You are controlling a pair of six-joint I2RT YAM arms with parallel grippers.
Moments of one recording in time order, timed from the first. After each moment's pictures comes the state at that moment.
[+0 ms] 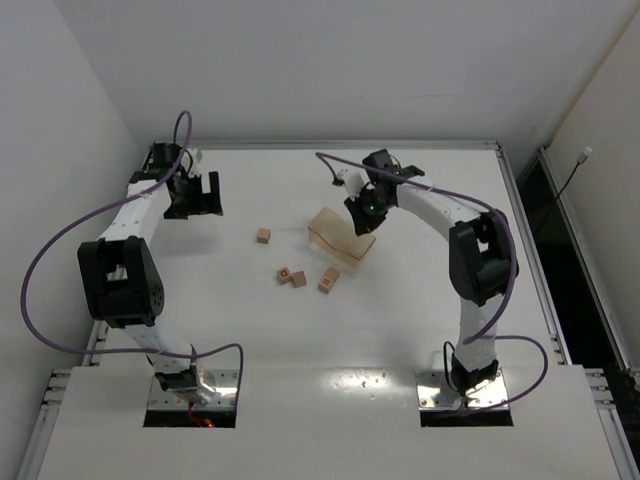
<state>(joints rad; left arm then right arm) 0.12 1.70 1.39 -0.67 0.14 -0.03 0.40 1.98 1.48 -0.68 -0.34 -0.38</state>
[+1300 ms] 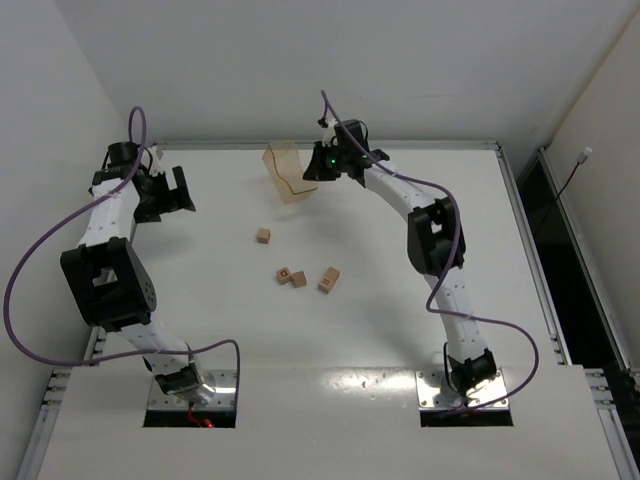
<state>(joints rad) 0.32 1.70 1.46 -0.75 0.22 -0.04 0.43 2.46 2.15 -0.30 -0.37 0.27</state>
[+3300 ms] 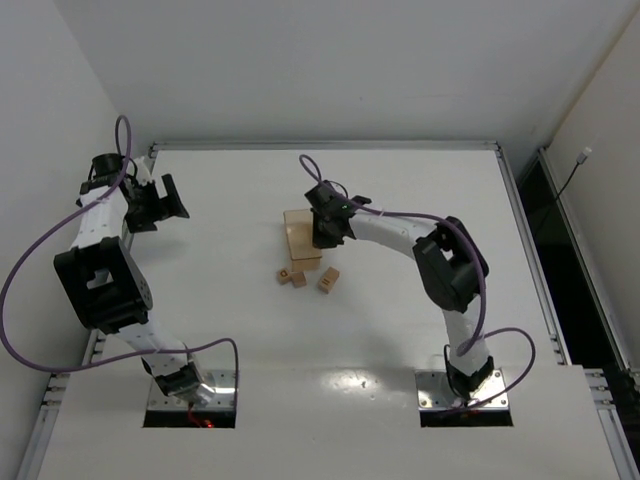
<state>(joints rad) 0.41 1.71 1.40 -0.74 0.34 -0.01 0.70 2.08 1.51 -0.43 0.10 0.66</state>
